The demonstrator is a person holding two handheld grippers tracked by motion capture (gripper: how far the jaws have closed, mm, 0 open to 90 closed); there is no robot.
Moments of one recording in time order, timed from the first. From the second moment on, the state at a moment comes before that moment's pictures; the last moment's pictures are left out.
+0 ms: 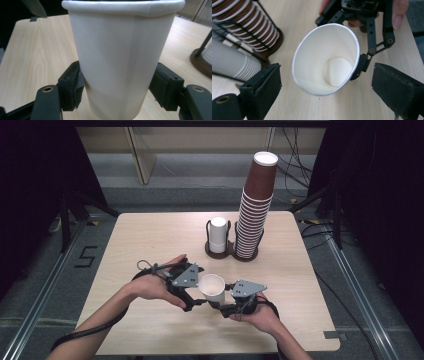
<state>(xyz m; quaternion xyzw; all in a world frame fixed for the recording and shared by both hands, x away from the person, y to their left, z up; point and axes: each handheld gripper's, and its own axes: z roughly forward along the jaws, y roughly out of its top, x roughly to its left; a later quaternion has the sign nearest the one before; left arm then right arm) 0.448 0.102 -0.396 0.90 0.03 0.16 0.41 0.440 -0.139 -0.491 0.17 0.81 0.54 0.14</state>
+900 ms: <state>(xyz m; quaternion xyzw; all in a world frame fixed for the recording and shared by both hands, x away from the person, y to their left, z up) 0.431 0.164 -0.432 0.86 0.14 0.18 0.45 0.441 -0.092 -0.502 0.19 0.84 0.50 0.11</state>
